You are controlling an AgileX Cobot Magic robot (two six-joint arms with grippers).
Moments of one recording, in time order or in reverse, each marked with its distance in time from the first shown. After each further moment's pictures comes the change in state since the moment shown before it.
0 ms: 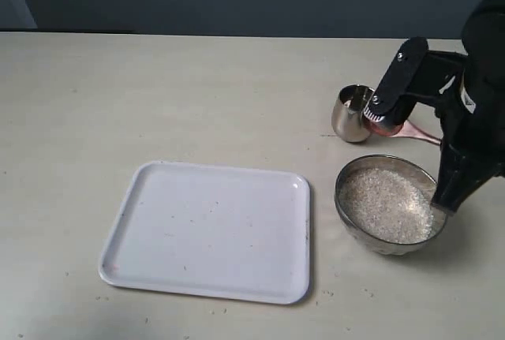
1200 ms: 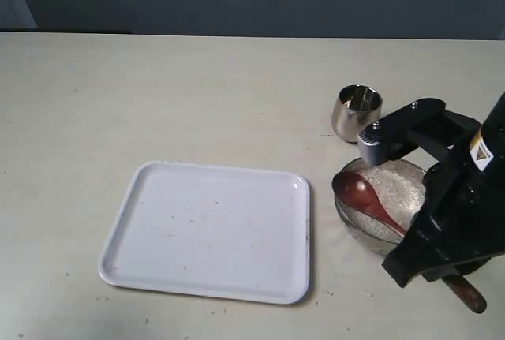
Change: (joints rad) left arm 0.000 0.000 0.000 0.000 0.000 0.000; right arm 0.000 -0.138 0.121 0.533 -0.003 0.147
